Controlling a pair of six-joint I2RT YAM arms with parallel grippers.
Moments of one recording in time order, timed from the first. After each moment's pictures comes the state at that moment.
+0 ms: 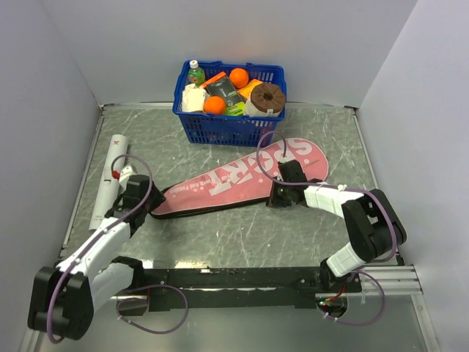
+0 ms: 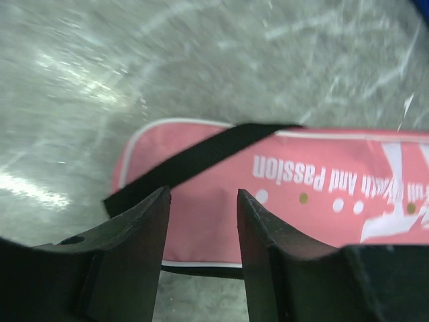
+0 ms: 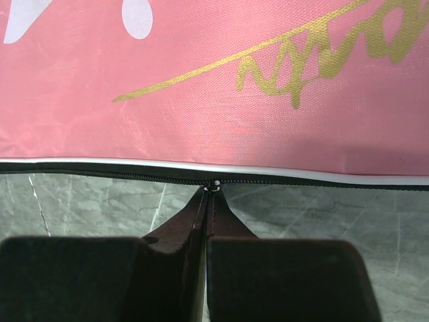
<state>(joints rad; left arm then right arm) -0.23 1.00 0.46 -0.19 -0.24 -0.79 0.41 1.53 0.70 -0.16 -0.15 0.54</state>
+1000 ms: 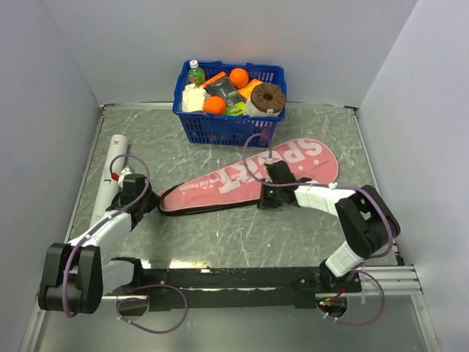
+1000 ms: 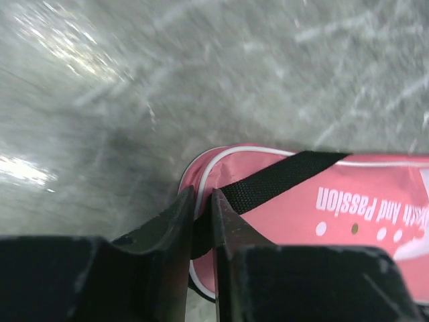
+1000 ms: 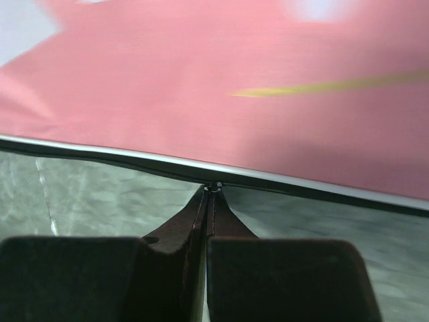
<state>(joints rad) -0.09 1.15 0.43 -0.05 -0.12 -0.79 0.49 1.56 0.74 -0.17 -0.16 0.53</state>
